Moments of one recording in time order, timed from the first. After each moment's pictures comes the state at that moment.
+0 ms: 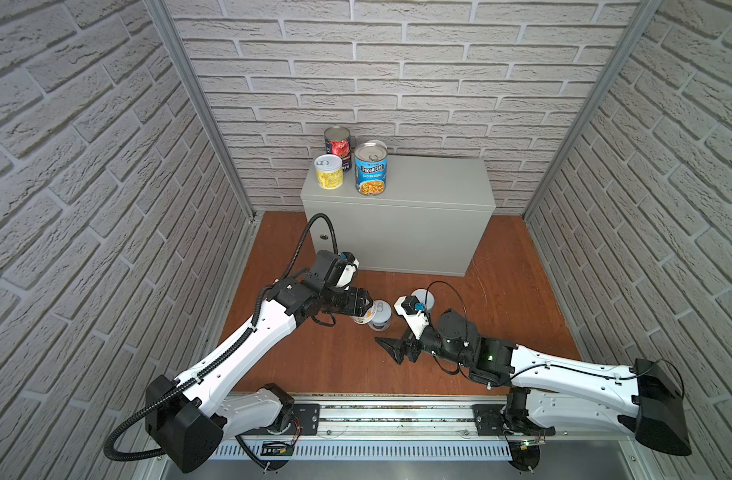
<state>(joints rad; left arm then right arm) -0.61 1.17 1.08 -0.84 0.23 -0.41 1.06 1.08 0.61 0.15 0.07 0.21</state>
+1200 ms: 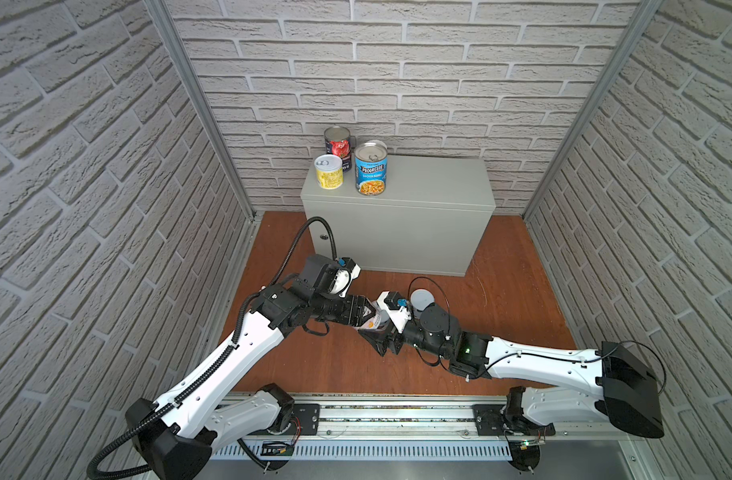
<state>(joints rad) -0.63 1.07 1.09 -0.90 0.37 -0.41 1.06 1.27 0.69 0.33 0.05 0.14</state>
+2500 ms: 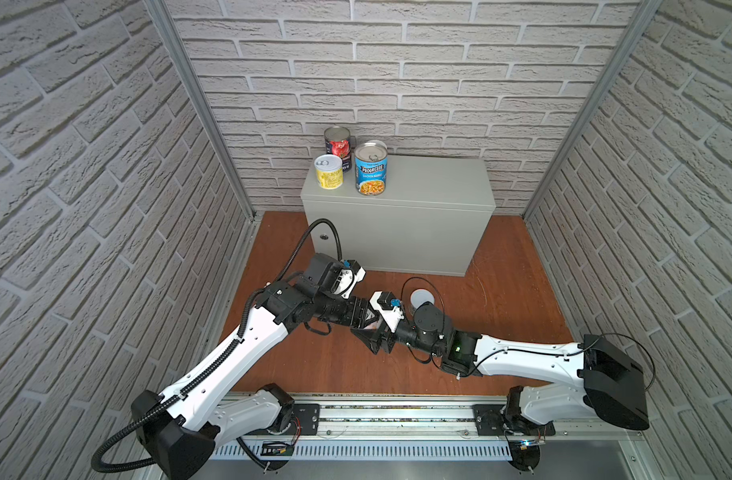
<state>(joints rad) -0.64 1.10 1.11 -0.94 0.44 -0.41 1.06 1.36 0.70 0.45 0.01 0.12</state>
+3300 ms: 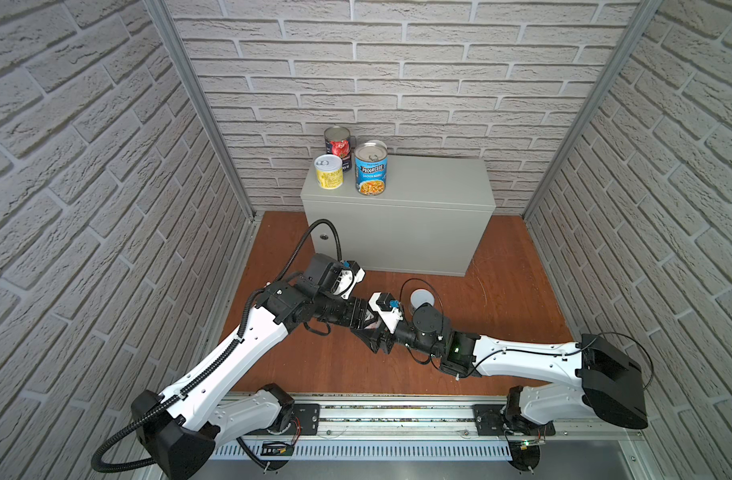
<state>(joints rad) -0.64 1.10 1.11 -0.94 0.42 -0.41 1.06 1.36 0.70 0.46 0.03 0.12</state>
